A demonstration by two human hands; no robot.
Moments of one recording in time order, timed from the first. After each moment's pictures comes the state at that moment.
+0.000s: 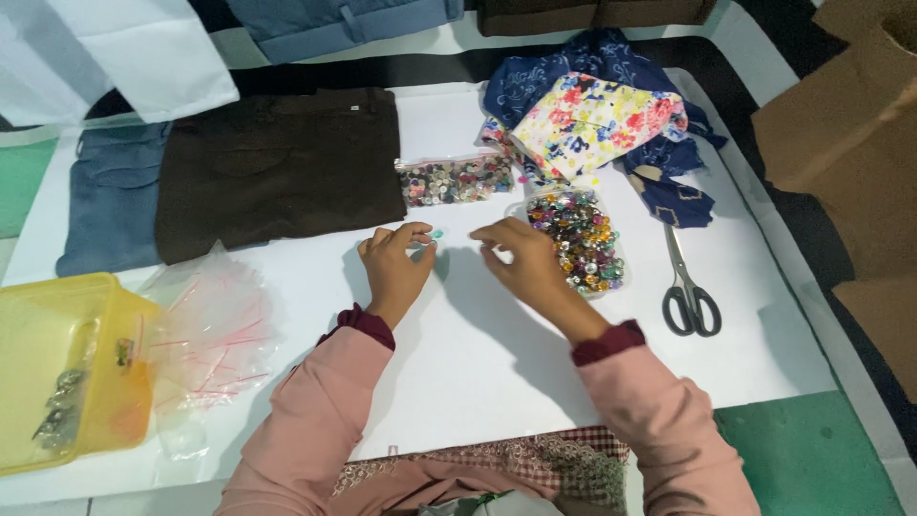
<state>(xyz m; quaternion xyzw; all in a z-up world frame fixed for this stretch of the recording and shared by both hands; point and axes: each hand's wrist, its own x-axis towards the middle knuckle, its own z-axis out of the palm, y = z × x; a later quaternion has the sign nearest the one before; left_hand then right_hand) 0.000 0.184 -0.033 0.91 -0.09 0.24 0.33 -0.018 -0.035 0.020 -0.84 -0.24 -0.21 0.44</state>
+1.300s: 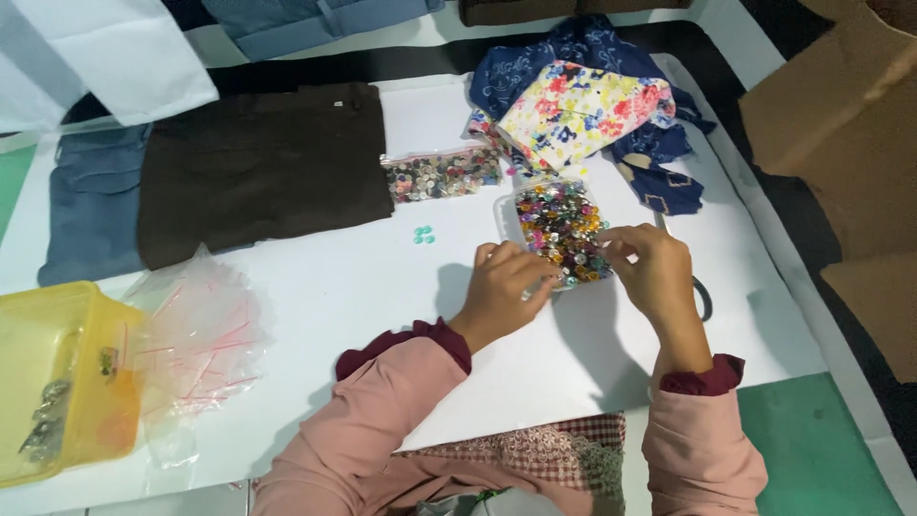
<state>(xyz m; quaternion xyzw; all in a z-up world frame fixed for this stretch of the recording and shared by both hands) -0.045 0.046 -0.021 0.79 -0.36 0.31 0.39 -0.077 -0.170 0.052 -0.95 0.03 -0.16 0.27</state>
